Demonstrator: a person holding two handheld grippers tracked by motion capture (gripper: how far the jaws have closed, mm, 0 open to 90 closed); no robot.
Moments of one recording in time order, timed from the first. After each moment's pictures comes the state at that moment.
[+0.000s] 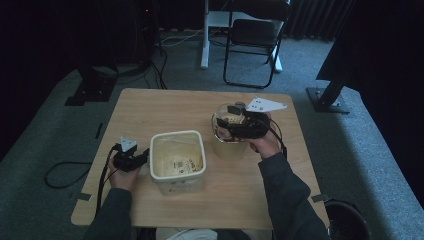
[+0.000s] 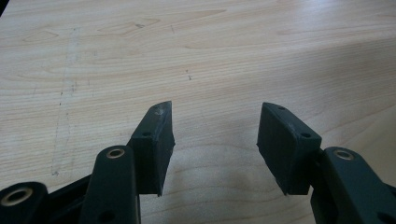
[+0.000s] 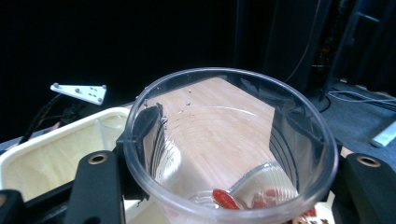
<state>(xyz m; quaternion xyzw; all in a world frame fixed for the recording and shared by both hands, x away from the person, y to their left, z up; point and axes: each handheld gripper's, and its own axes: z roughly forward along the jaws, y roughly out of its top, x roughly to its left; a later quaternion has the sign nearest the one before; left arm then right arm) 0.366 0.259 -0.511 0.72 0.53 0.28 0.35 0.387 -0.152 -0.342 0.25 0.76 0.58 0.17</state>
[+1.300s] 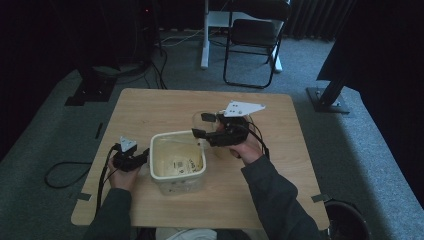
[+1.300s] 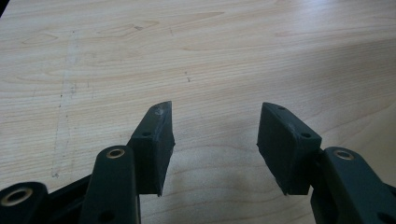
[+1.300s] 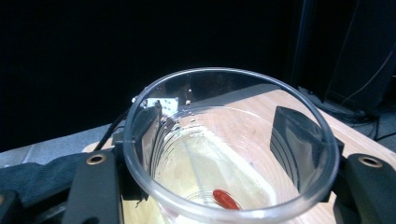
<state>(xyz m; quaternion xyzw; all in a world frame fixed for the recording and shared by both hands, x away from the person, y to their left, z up) 0.366 0.260 -0.511 0.72 0.53 0.28 0.35 0.367 -0.097 -0.332 0.18 0.77 0.60 0.08</state>
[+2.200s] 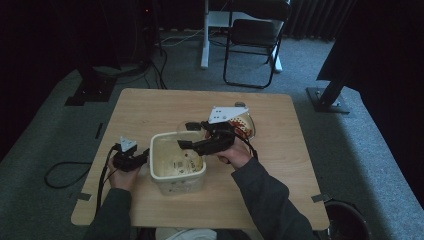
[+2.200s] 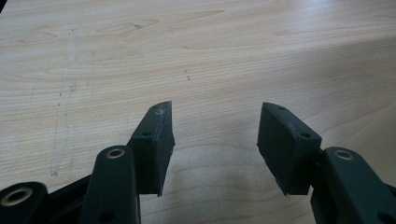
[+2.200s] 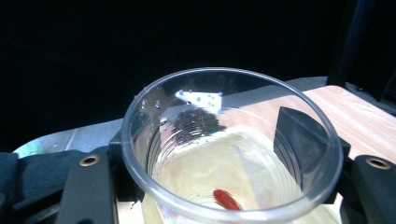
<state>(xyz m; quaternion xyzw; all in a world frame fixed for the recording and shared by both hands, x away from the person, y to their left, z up) 0.366 0.260 -0.511 0.72 0.53 0.27 0.35 0.358 -0.065 -0.338 0.14 0.79 0.60 0.02</state>
